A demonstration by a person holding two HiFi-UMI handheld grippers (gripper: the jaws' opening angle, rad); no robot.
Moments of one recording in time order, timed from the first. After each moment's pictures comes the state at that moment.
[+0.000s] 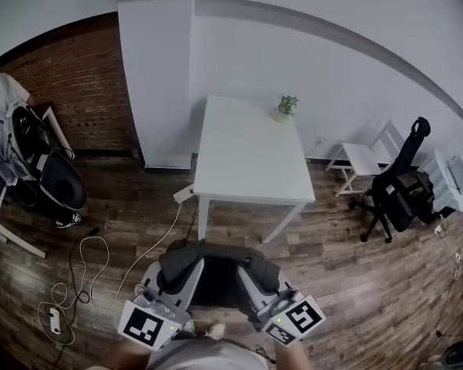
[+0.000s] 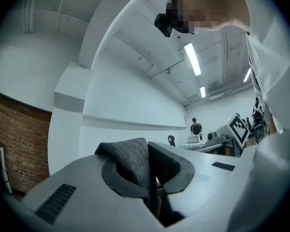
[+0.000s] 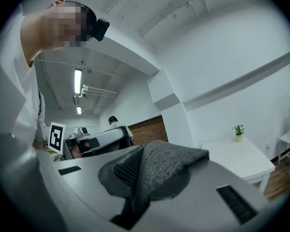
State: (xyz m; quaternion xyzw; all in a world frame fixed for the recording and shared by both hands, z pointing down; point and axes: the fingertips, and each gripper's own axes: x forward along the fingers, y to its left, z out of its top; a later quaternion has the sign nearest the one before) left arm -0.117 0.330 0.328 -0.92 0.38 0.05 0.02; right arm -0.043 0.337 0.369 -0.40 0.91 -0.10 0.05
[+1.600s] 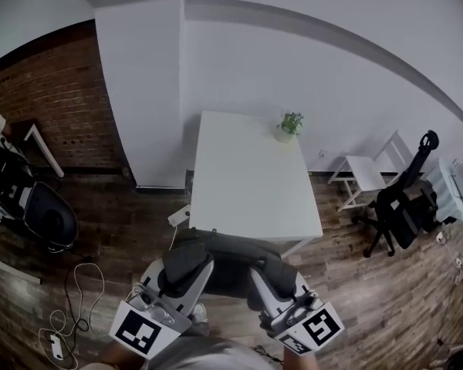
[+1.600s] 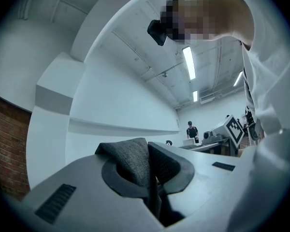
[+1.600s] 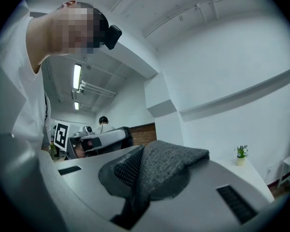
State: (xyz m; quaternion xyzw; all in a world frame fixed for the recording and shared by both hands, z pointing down) left arm -0.094 0.089 0.296 -0.94 0.32 0.06 0.05; right arm -0.022 0.100 0.329 -0.42 0.91 -0.03 0.06
